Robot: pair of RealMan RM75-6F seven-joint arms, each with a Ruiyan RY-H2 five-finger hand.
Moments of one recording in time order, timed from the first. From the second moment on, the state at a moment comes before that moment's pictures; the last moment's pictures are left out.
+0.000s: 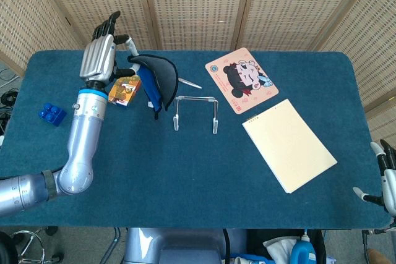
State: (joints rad) left arm -1.03 -1.24 -0.71 -1.76 0.34 1.19 0.57; right arm 0.05 -1.02 0.12 -1.68 -1.33 1.42 0.04
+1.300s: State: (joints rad) left arm -1.55 -1.70 -0.81 -0.97 0.13 1.02 0.53; right arm 0.07 -1.03 0.15 -1.65 -1.23 1.36 0.02
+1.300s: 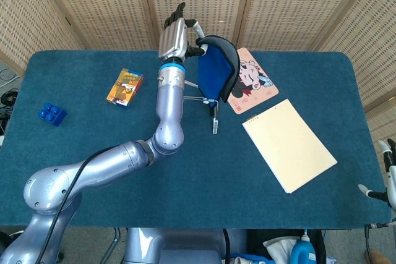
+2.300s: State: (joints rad) left arm -1.14 -1.45 -0.74 -1.77 0.12 1.30 0.43; right arm 0.06 -1.01 0.13 -1.68 -1.30 1.39 0.04
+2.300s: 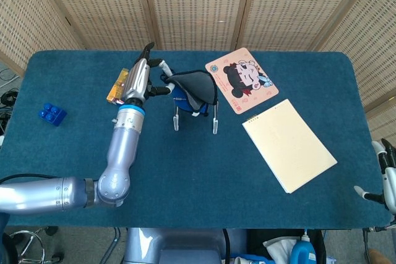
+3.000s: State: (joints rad) left arm -1.05 -1.40 -0.56 -1.86 0.18 1.20 0.43; right arm 0.05 -1.00 0.12 -1.69 -1.34 1.42 0.05
